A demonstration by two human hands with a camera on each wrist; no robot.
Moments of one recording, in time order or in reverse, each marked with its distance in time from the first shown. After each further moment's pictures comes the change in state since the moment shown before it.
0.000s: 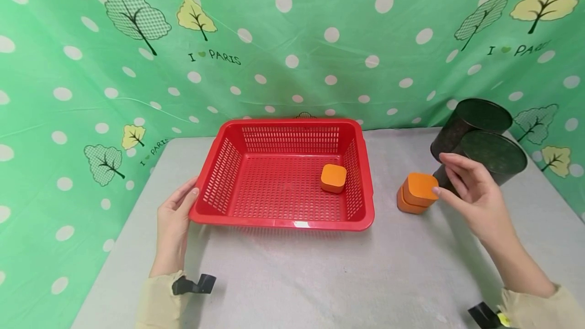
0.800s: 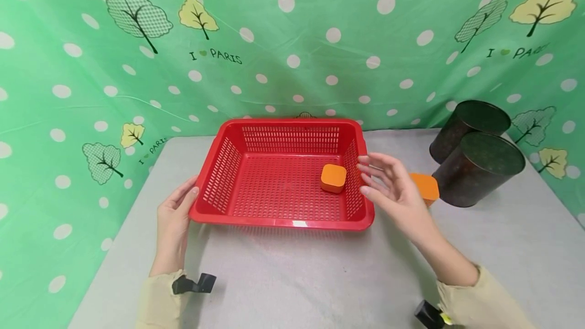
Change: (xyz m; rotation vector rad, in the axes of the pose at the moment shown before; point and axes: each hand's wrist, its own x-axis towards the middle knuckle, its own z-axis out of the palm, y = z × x) left_hand 0.001 -0.001 -0.001 -0.010 -0.006 -0.004; right_hand 0.017 -0.011 0.110 -0.091 -0.158 0.205
